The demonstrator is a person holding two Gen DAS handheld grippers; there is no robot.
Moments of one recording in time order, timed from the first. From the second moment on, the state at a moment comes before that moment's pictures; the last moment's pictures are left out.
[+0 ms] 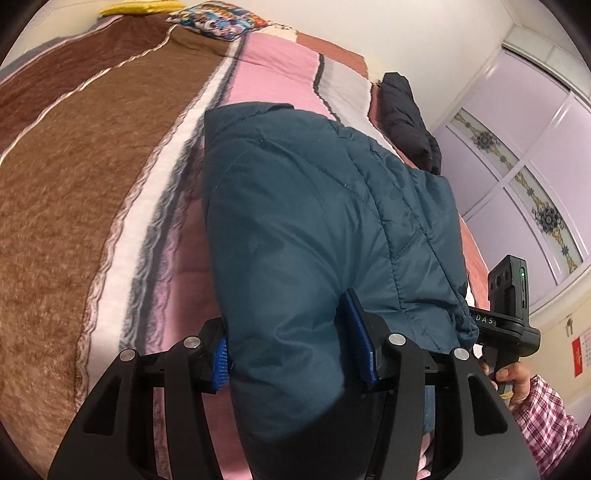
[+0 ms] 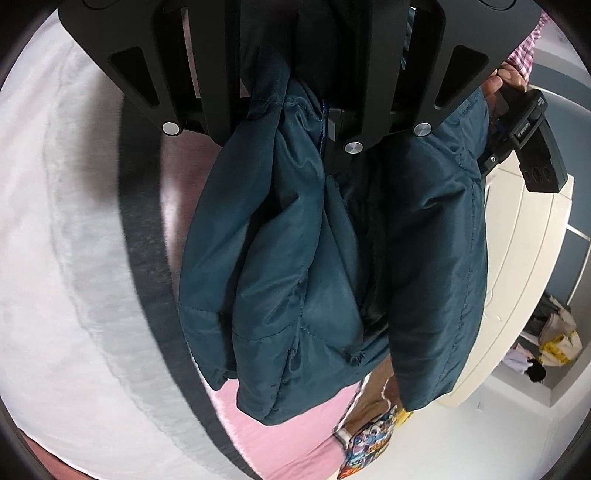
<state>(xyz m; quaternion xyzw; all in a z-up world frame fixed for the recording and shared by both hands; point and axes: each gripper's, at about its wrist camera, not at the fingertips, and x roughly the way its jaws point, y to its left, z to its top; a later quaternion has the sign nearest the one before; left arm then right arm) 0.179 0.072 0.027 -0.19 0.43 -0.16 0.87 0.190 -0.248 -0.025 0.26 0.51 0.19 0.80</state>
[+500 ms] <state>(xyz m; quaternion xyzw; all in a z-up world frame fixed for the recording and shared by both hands) 0.165 0.086 0.030 -0.19 0.44 -0.12 0.87 0.205 -0.254 -0.026 0.31 0.52 0.13 0.79</state>
